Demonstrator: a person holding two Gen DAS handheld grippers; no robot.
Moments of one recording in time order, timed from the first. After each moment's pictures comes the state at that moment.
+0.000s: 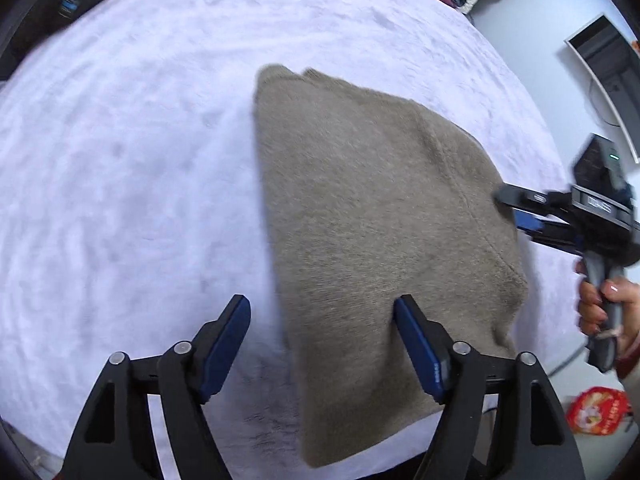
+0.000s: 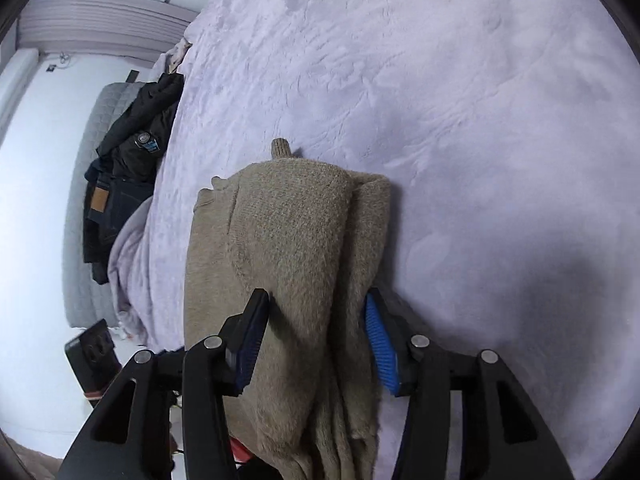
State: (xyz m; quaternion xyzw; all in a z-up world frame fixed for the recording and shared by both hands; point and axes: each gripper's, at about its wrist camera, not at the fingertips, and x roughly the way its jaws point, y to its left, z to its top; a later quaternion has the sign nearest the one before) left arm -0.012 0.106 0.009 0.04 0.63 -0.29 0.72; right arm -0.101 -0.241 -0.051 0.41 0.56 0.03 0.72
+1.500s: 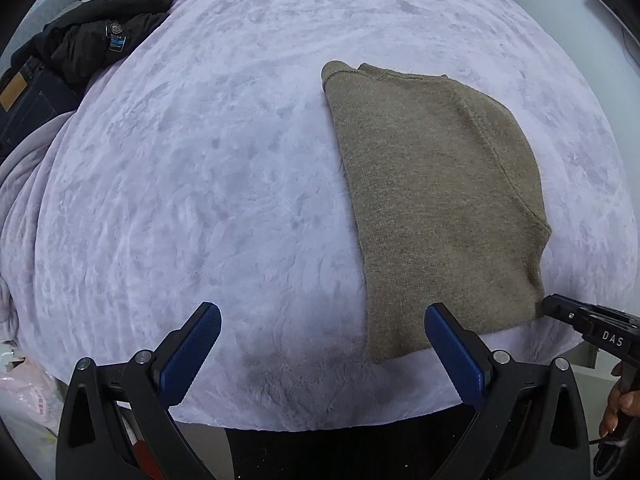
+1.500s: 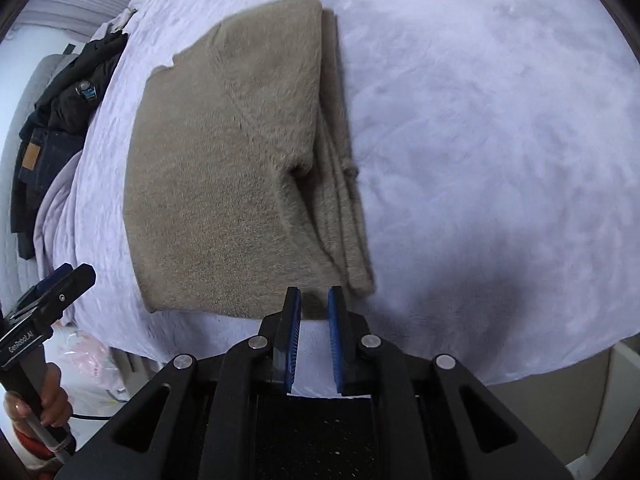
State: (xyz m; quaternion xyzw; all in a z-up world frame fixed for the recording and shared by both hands) left arm -0.051 0.095 0.052 0.17 0.63 -0.20 0.73; right arm -0.200 -0.149 -0.027 0.33 0.64 -0.09 0.69
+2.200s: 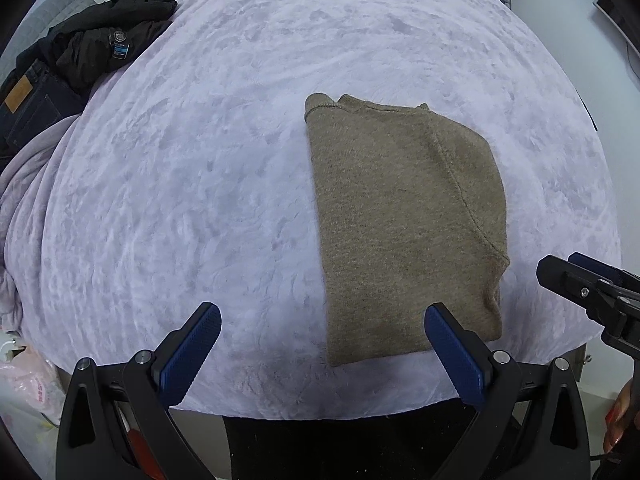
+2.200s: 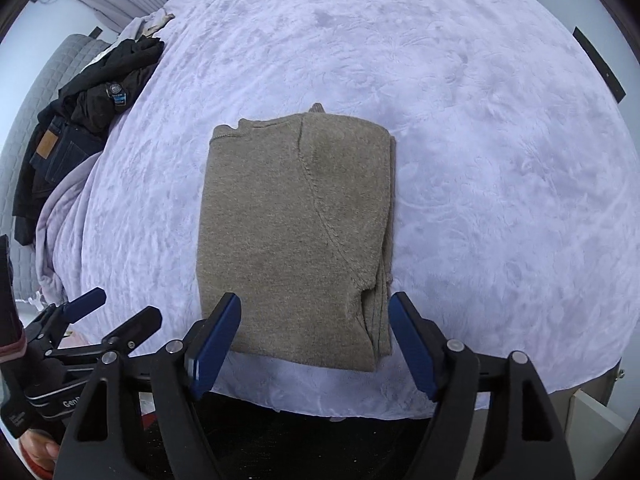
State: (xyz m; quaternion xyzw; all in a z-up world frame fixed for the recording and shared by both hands) left arm -0.047 0.065 0.090 0.16 0.63 -0.19 0.73; right arm -0.138 -0.143 0.070 0.26 0.62 -0.09 0.74
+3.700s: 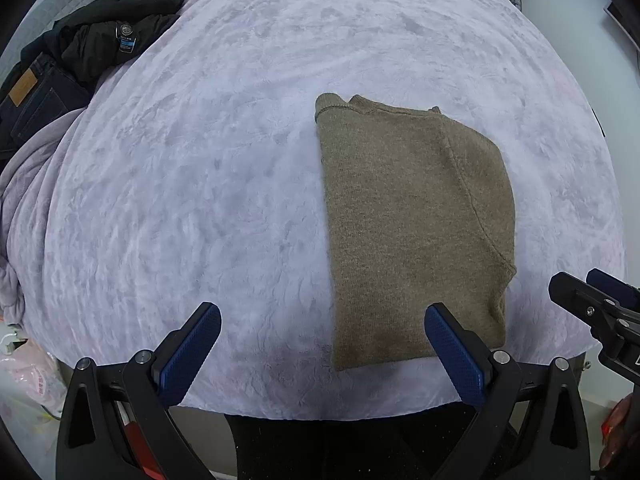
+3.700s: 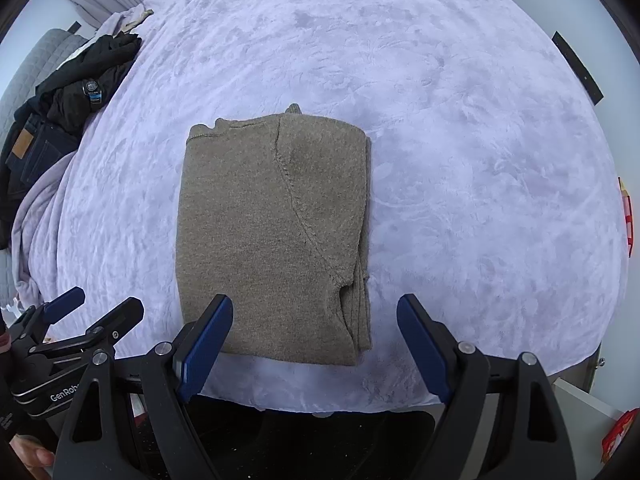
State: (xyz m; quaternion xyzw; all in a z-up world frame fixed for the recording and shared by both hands) left arm -0.038 0.068 0.088 0.15 0.64 -0.18 0.73; right arm -0.141 -0.143 0.077 0.22 0.63 -0.14 0.73
